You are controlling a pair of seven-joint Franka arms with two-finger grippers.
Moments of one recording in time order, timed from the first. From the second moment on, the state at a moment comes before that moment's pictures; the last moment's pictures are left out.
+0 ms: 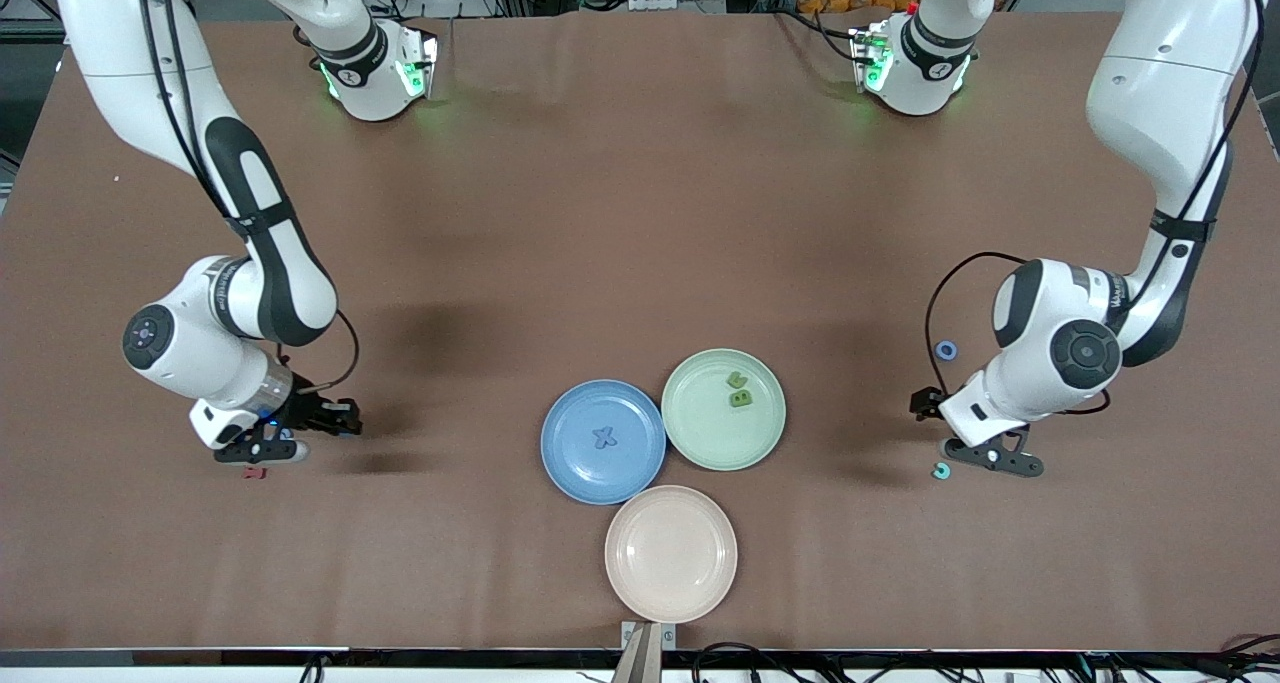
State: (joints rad) left arm 0.18 0.66 -0.33 -1.70 0.31 2.33 -0.02; right arm 0.12 0.60 -0.06 -1.79 0.37 2.49 -0.21
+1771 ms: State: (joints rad) left arm 0.29 0.73 -0.34 -1.74 0.32 2.46 0.04; right arm 0.52 0.70 -0.03 -1.62 0.54 2.70 0.84
